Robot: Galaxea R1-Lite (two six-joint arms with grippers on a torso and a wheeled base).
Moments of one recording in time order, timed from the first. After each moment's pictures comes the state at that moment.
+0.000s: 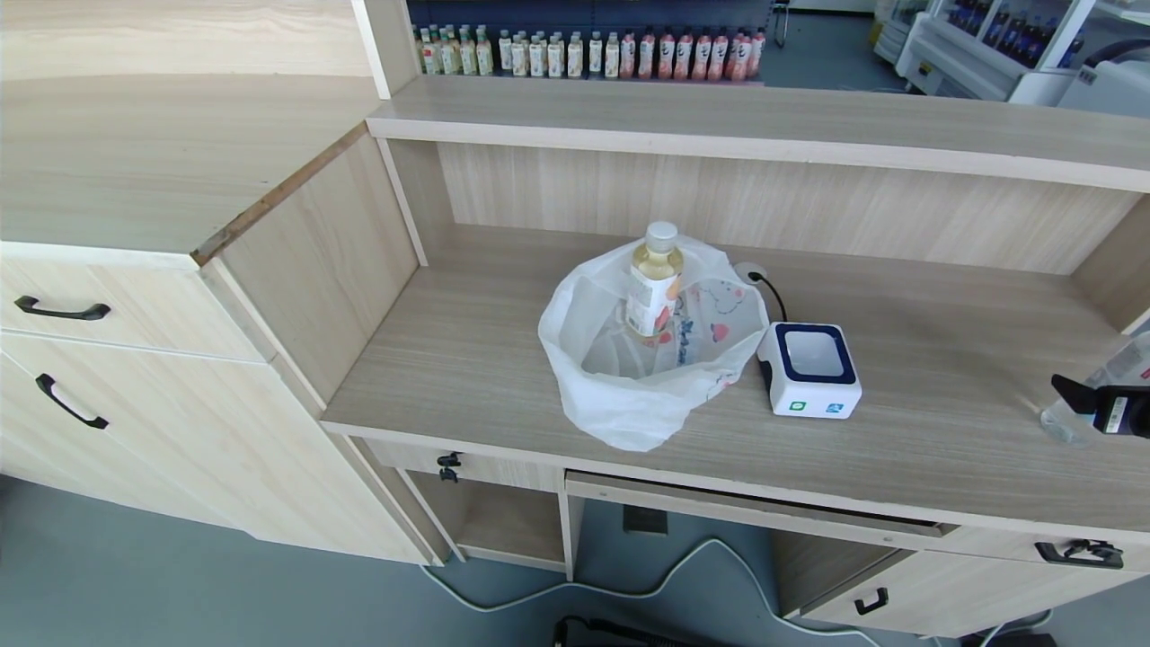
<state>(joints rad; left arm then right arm) 0.00 0.00 0.00 -0.06 0.00 -0.02 -0.64 2.04 -0.77 -1.12 0.33 -0.24</state>
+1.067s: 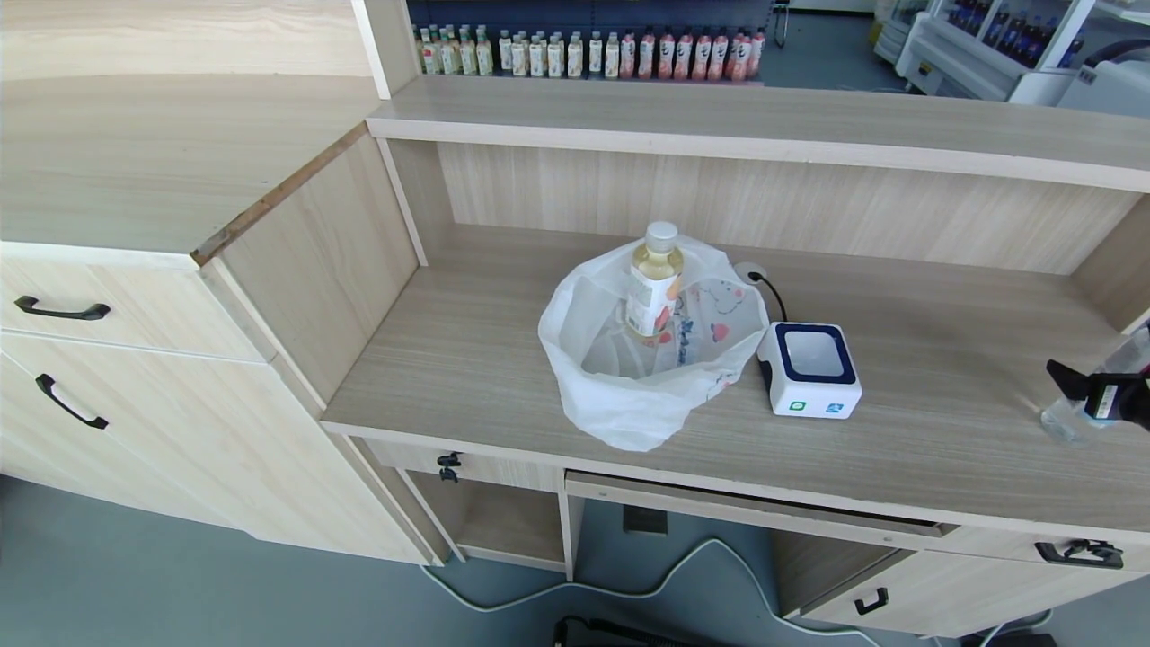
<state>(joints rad) 0.00 0.00 0.00 -0.06 0.00 -0.02 -0.63 2.12 -0.87 -1.18 0.33 -0.24</state>
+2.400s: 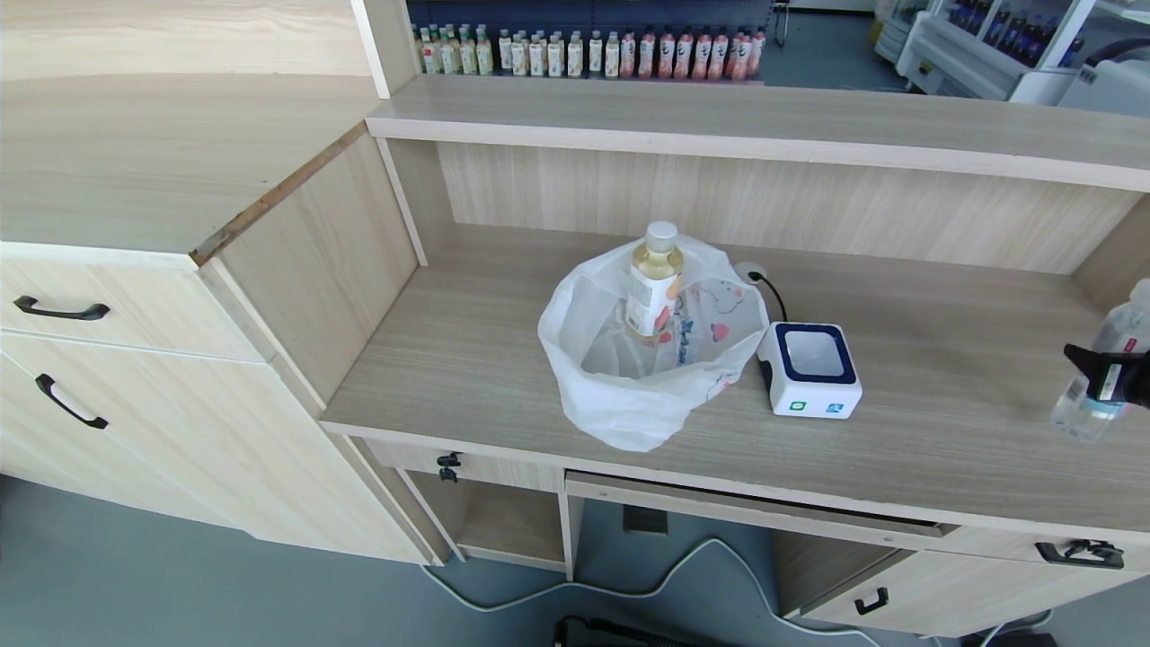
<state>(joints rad) 0.00 0.00 0.00 -0.06 0.00 -0.02 -0.60 2.00 -0.91 -0.97 0.34 -0.20</state>
